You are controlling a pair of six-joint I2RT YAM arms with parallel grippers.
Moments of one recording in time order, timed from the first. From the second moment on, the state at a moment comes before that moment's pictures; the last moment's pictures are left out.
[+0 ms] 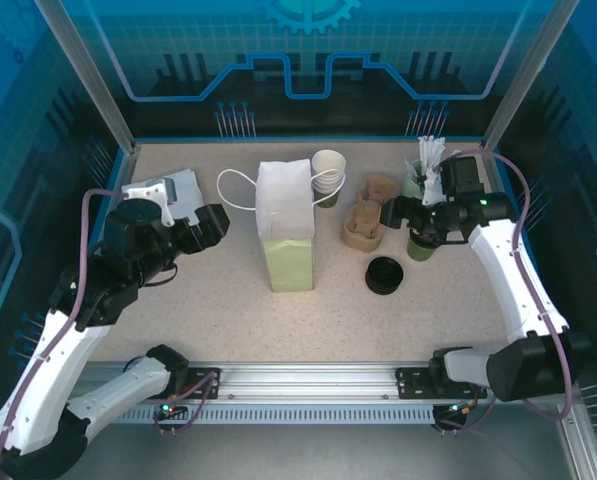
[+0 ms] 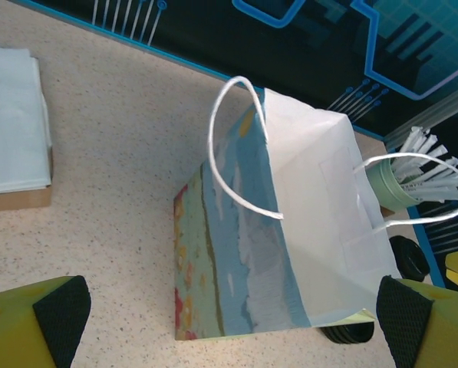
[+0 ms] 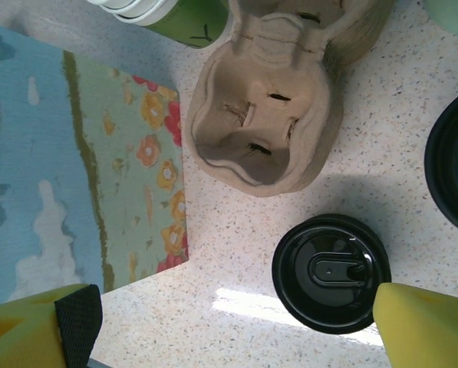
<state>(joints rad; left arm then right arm) -0.46 0.83 1.28 -0.95 -0.15 -0.66 0.11 1.29 1.29 -1.05 -0.37 0.36</state>
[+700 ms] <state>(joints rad) -0.46 0.82 1.23 -0.98 -0.20 -0.66 0.21 1.65 1.47 -1.07 -0.19 0.36</state>
